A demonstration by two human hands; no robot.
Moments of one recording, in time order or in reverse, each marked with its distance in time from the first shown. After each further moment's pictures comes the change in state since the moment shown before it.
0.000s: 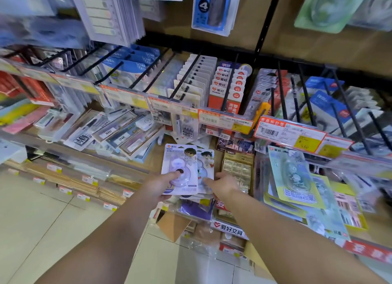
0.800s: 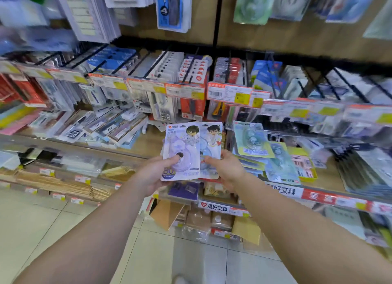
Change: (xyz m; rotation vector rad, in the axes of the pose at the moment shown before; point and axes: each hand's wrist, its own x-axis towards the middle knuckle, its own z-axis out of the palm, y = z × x) left_hand -0.107 -0.026 0.032 0.008 -0.265 0.202; right_hand -0.097 0.056 -0.060 0.457 -0.023 -0.184
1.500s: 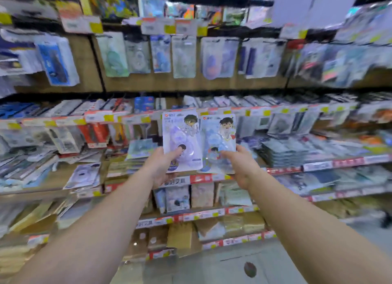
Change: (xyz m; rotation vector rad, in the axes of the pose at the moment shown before) left_hand -0.196 -0.017 0.318 0.138 -0.268 0.360; right_hand -0.271 0.034 -0.315 0.261 0.414 -0.266
